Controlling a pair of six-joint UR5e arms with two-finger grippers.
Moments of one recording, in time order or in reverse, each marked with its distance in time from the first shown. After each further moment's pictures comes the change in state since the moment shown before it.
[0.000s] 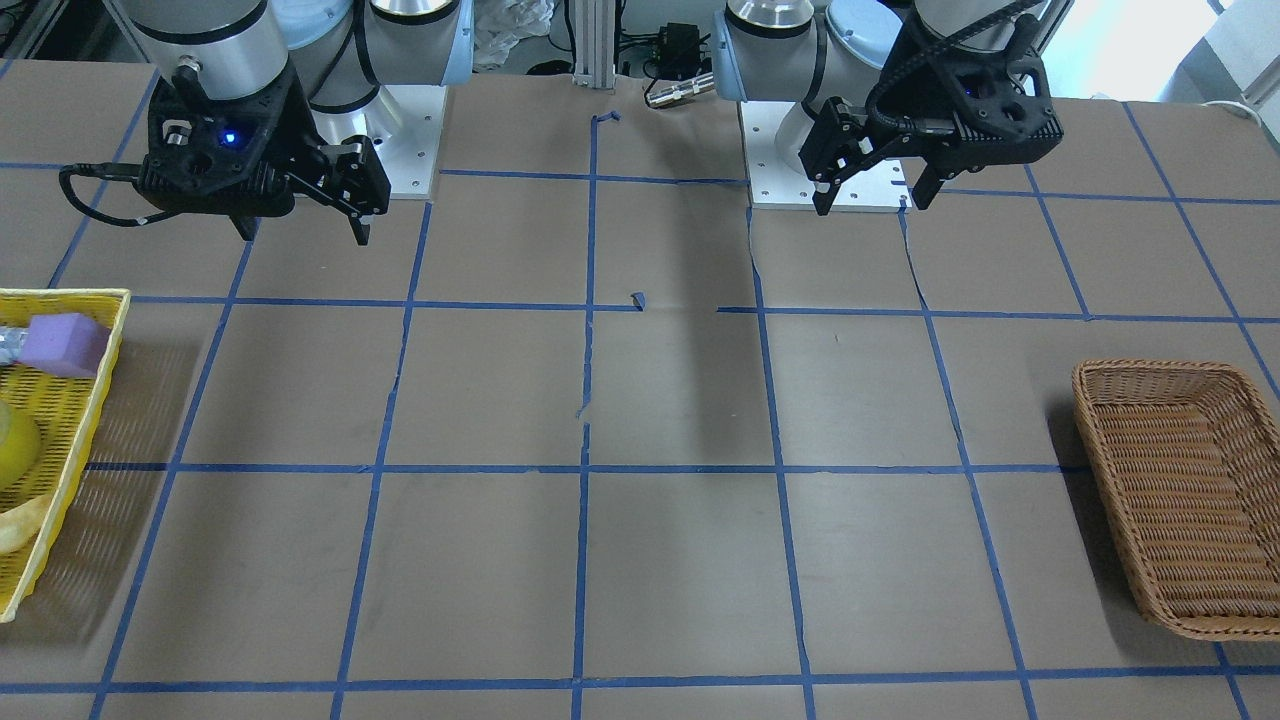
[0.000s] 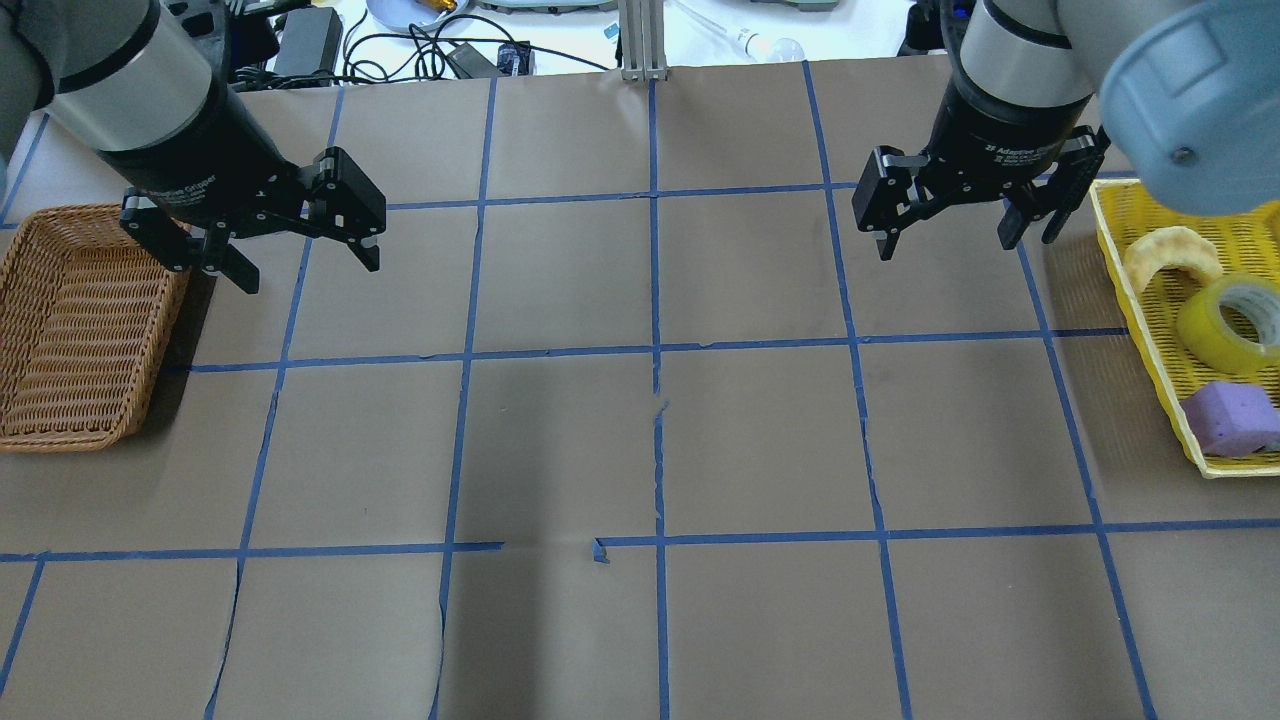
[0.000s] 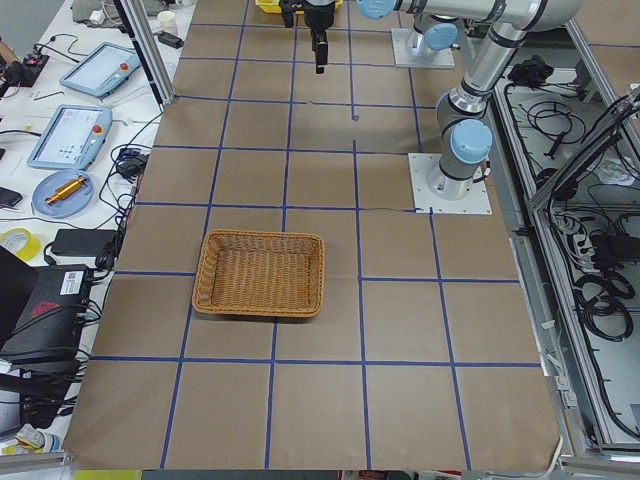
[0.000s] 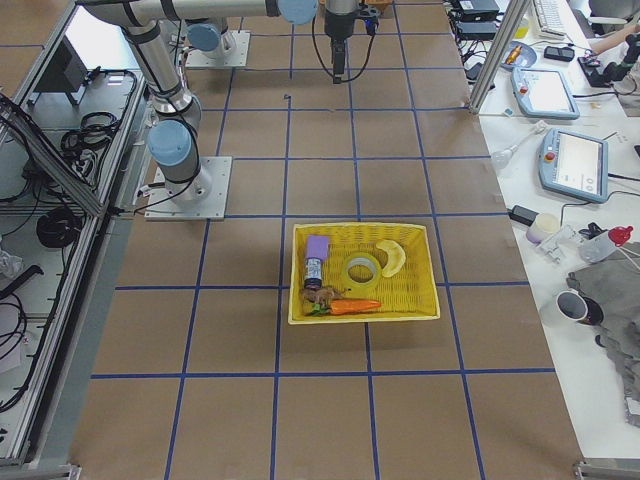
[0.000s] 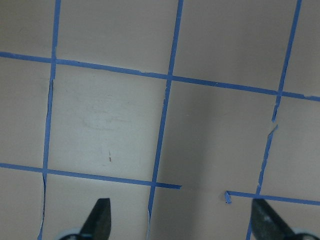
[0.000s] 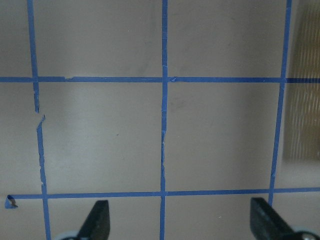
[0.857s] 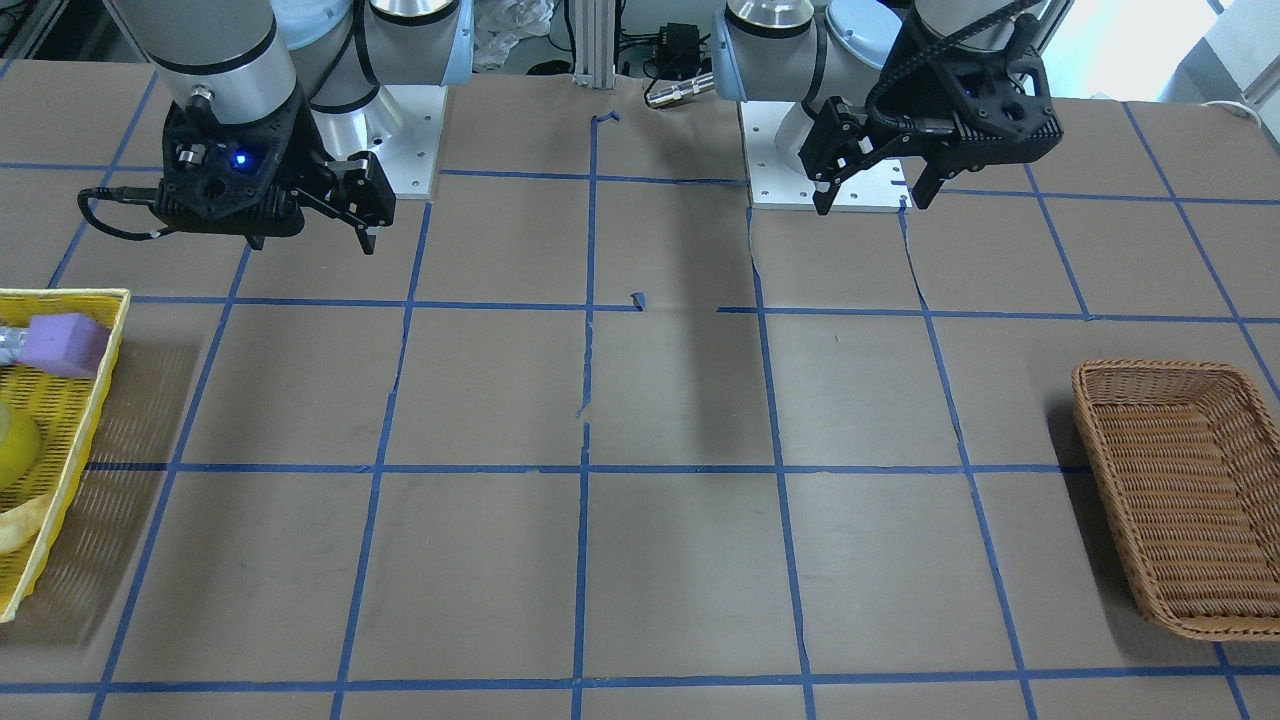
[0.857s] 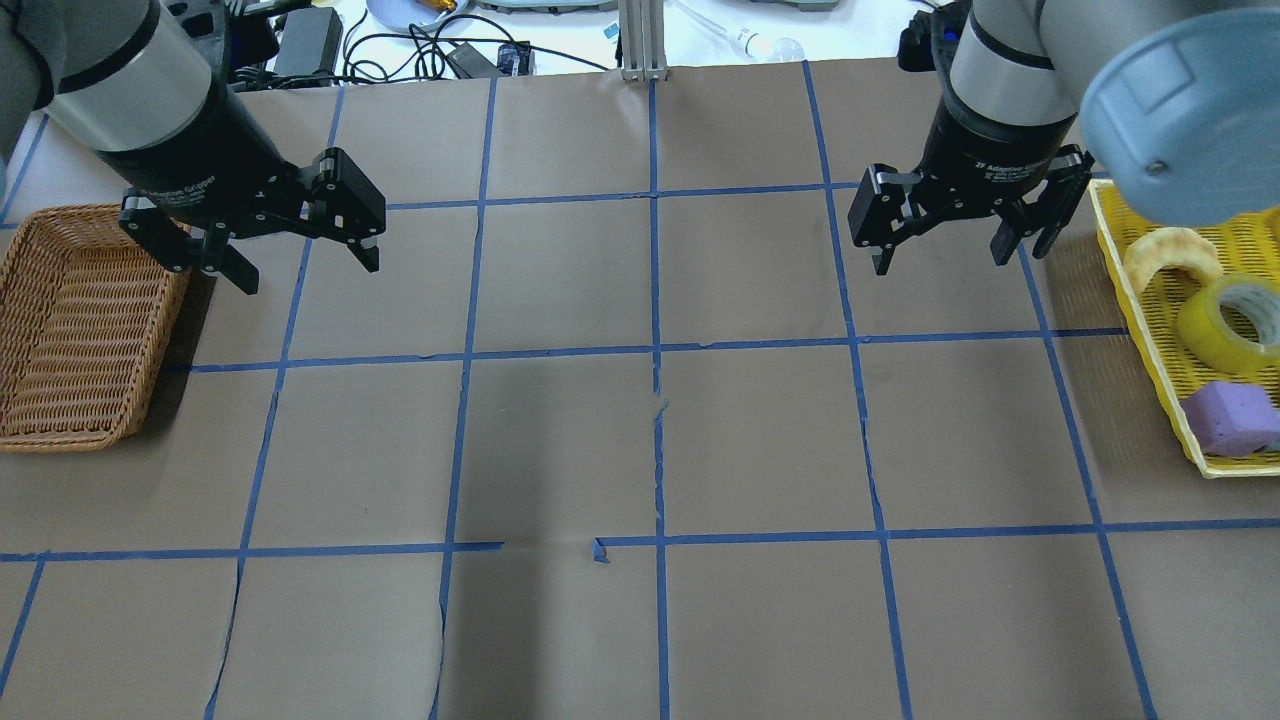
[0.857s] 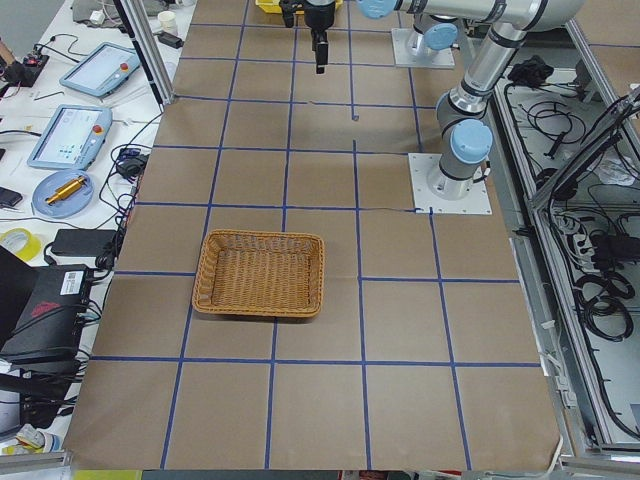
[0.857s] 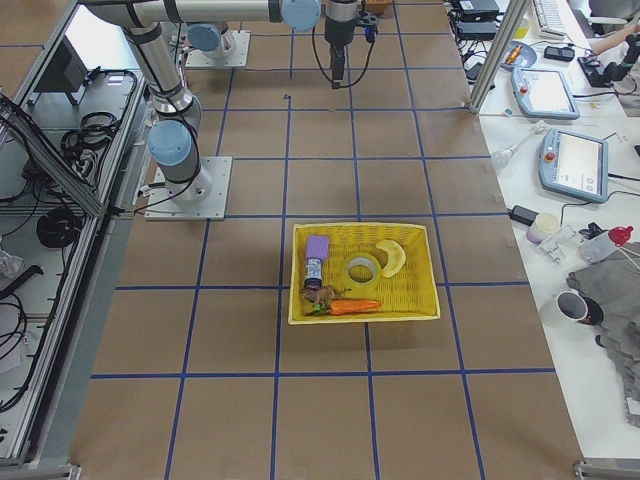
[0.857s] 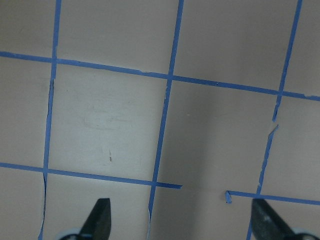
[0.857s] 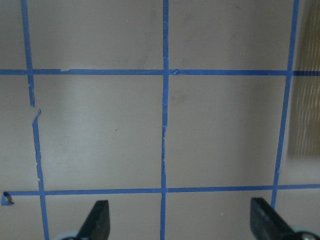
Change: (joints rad) left arm 0.000 0.001 0.000 -0.002 0.002 0.000; right arm -0.002 0.012 0.028 -0.004 0.003 0.000
